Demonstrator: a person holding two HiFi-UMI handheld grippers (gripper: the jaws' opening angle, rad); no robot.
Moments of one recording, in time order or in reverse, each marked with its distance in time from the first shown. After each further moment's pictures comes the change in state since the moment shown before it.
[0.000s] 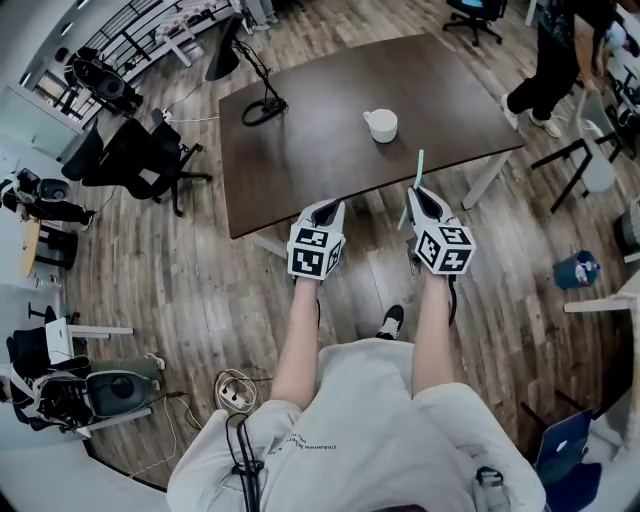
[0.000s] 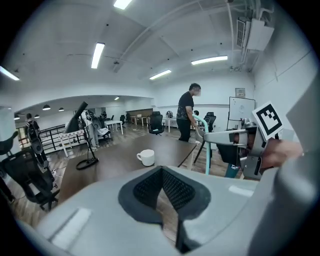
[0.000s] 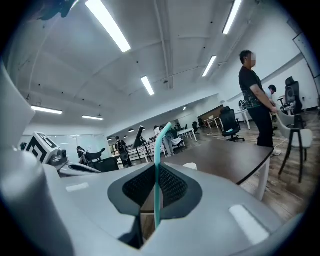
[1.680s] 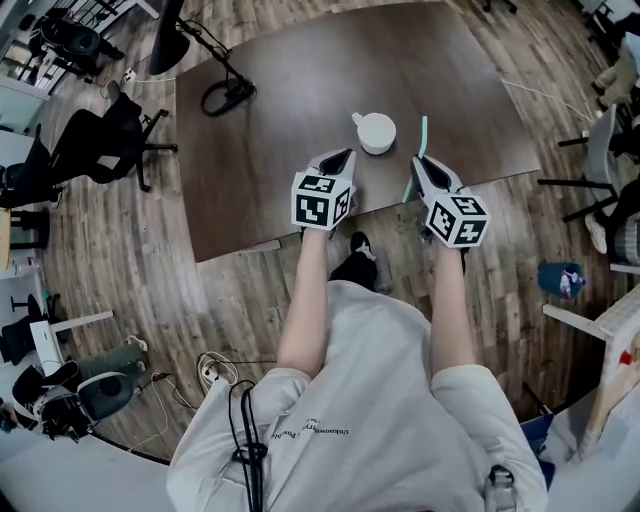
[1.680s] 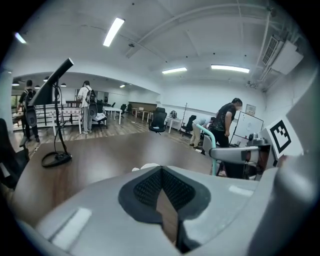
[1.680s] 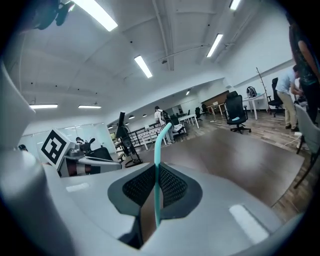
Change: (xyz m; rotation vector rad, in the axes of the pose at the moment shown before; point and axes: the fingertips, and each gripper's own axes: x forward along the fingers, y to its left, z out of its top) left arm 0.254 0.092 0.071 -0.197 0.018 -0.091; right arm 0.201 -0.134 0.027 -0.009 0.184 0.039
